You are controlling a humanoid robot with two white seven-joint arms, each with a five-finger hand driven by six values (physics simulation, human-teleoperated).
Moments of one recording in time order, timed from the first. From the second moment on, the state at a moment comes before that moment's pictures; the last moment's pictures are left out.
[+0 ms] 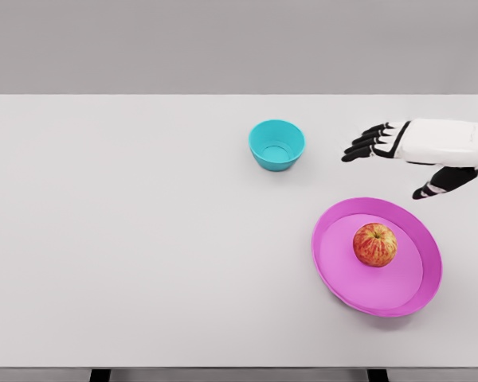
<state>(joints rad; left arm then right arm) 0.05 0.00 -0.04 -0.09 0.67 0.10 -0.34 -1.11 -1.25 1.24 -1.69 -0.10 -0.61 0.40</state>
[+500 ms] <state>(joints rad) 0.05 0.00 -0.04 -0.09 0.67 0.10 -0.34 -1.05 -1.24 1.44 -1.68 -0.04 -0.61 0.33</state>
